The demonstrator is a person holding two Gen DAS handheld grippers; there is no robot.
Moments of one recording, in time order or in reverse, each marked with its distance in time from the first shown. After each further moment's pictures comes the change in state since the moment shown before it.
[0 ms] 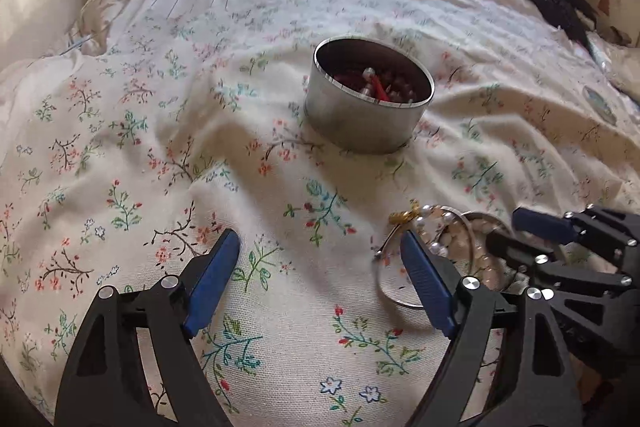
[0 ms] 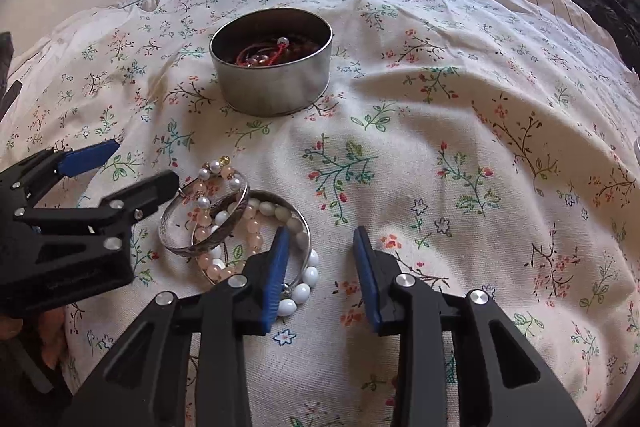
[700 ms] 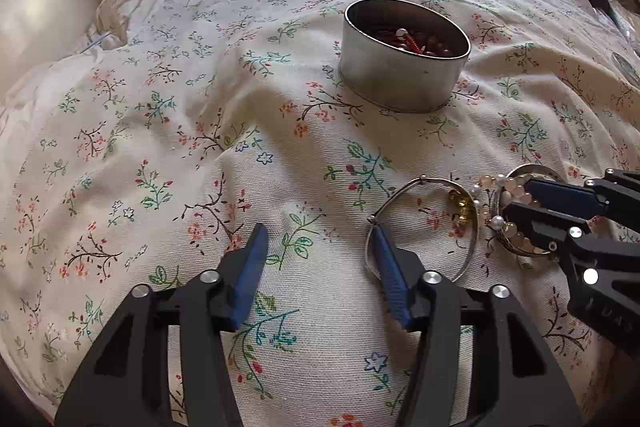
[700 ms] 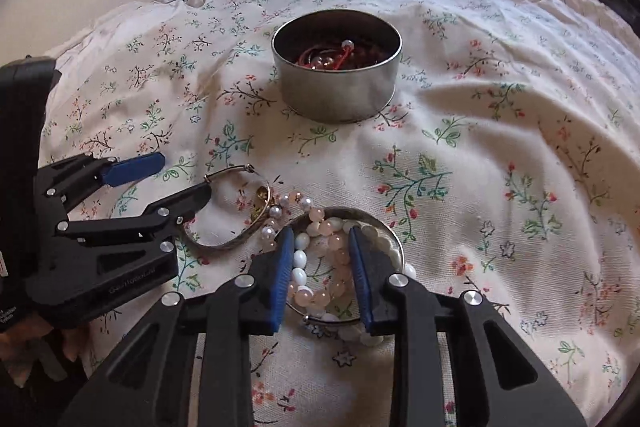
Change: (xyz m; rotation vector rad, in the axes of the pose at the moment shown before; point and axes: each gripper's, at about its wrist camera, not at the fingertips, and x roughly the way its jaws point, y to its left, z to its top) left arm 0.017 0.003 -0.013 0.056 0.104 0.139; right arm 0.008 0.012 0.007 -0.025 -0.002 0.201
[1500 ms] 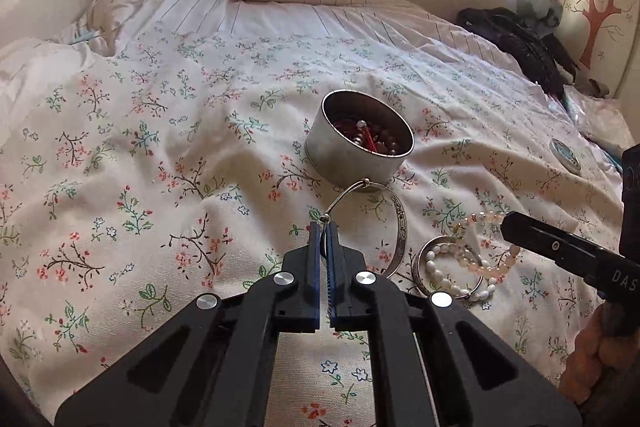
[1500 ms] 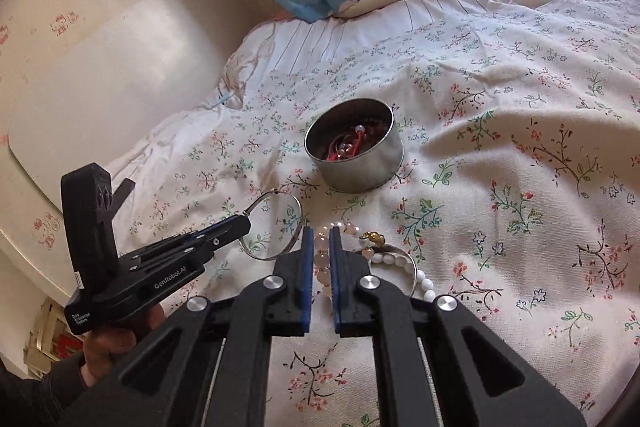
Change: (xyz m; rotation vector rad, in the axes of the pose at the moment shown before) left arm -0.045 0.029 0.005 -0.159 -0.216 -0.244; right arm -0.074 -0.027 -0.006 0.208 -0.283 0.256
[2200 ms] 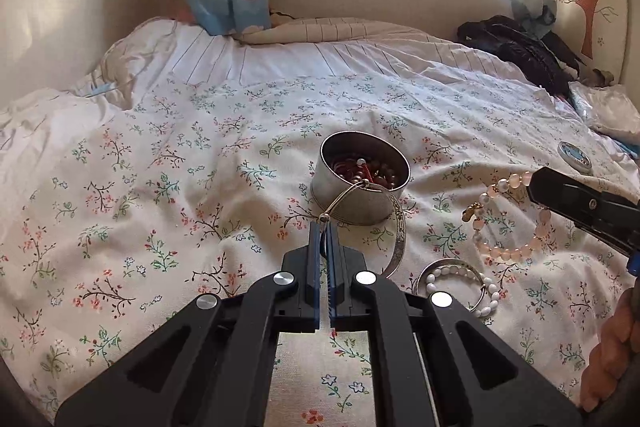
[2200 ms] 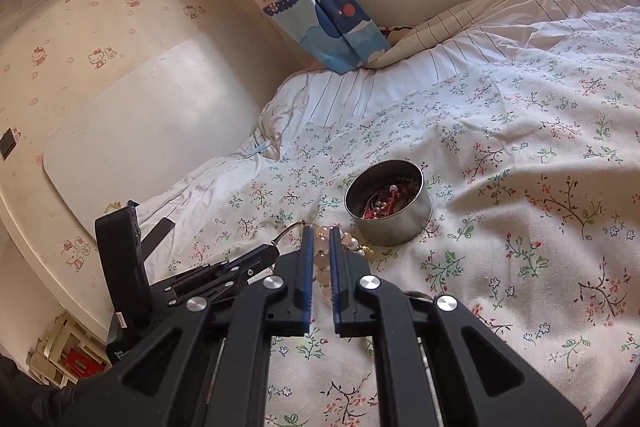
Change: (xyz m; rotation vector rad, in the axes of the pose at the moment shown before) left arm -0.025 -0.022 0.005 0.087 -0.126 0.091; right arm -0.030 0.013 0.011 -0.024 -0.163 0.117
